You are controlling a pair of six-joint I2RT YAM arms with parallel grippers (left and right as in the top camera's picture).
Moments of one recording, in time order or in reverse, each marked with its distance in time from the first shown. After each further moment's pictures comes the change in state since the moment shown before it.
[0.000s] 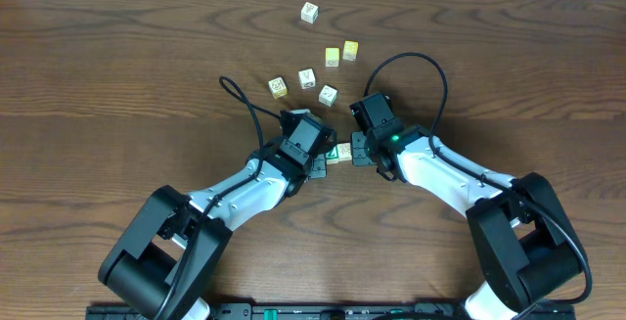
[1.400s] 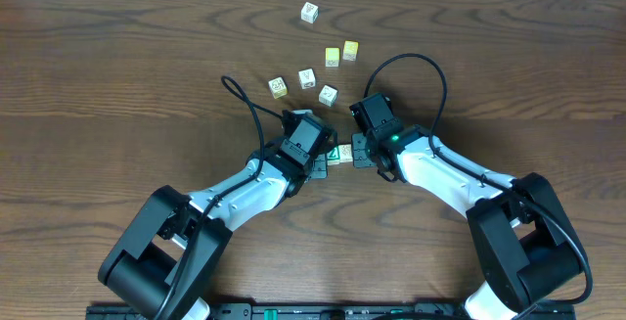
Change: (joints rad) left arm -0.001 0.000 0.000 -0.001 0.008 0.024; right arm 0.000 0.000 0.000 -0.029 0.011 -0.008
